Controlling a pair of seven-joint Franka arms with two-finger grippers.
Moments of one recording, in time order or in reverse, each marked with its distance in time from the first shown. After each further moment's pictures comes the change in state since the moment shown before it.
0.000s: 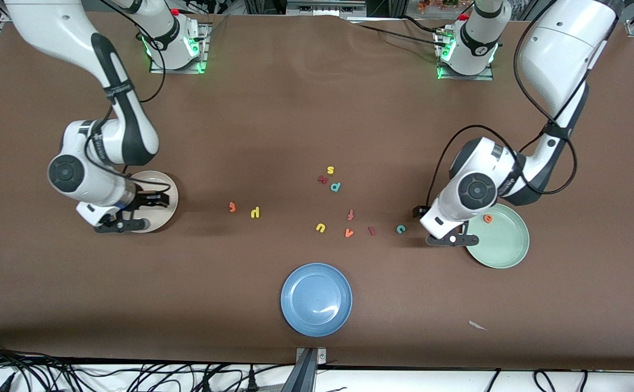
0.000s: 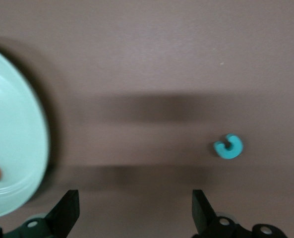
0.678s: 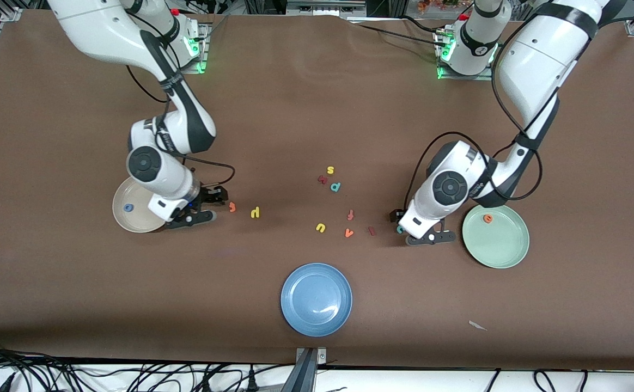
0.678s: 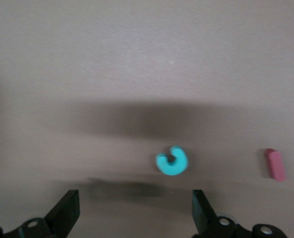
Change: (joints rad) left arm -0.067 0.072 0.000 0.009 0.000 0.118 -0.180; right arm 0.085 0.088 0.135 0.006 0.001 0.157 0.111
